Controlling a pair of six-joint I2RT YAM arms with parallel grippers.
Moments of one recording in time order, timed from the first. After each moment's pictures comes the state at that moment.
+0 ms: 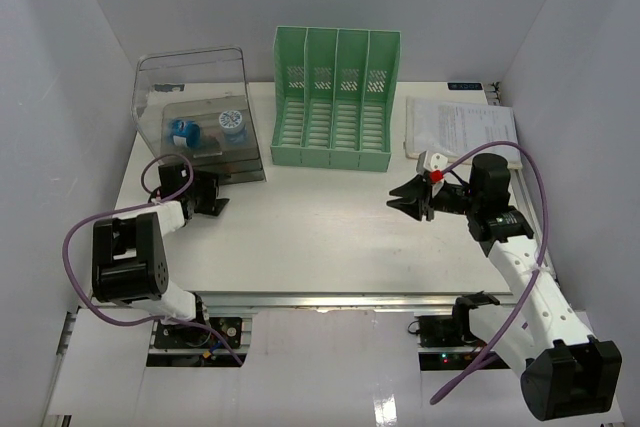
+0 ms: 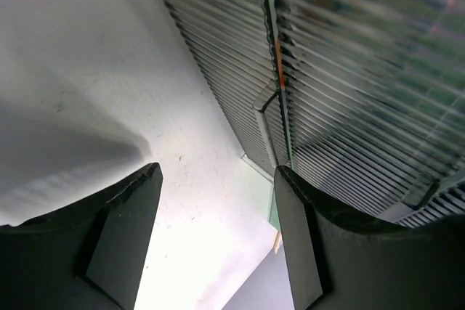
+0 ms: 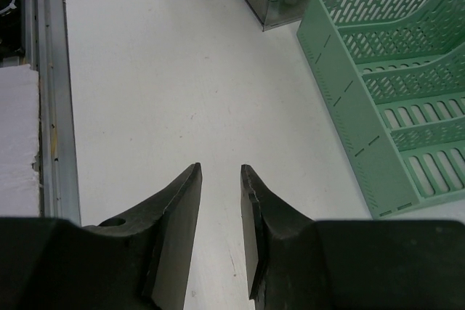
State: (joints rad) left arm 0.14 1.51 0.61 0.12 0.27 -1.30; right arm 0.19 0.89 0.69 -0.19 -1.07 -0.48
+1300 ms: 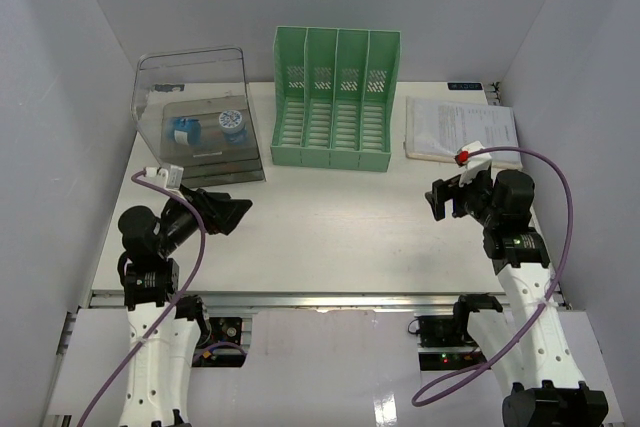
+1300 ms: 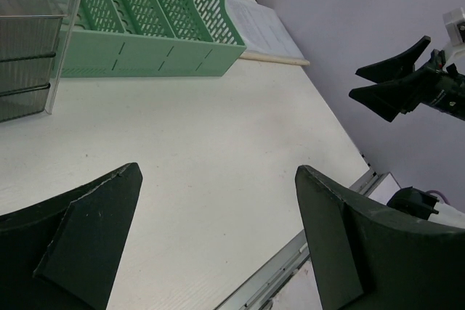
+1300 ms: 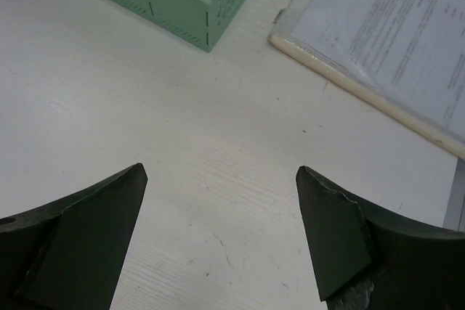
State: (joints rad) left arm 0.12 0.44 0.51 -0.12 0.81 -0.53; right arm 0.03 0.70 0.66 -0.36 -0.40 -0.27
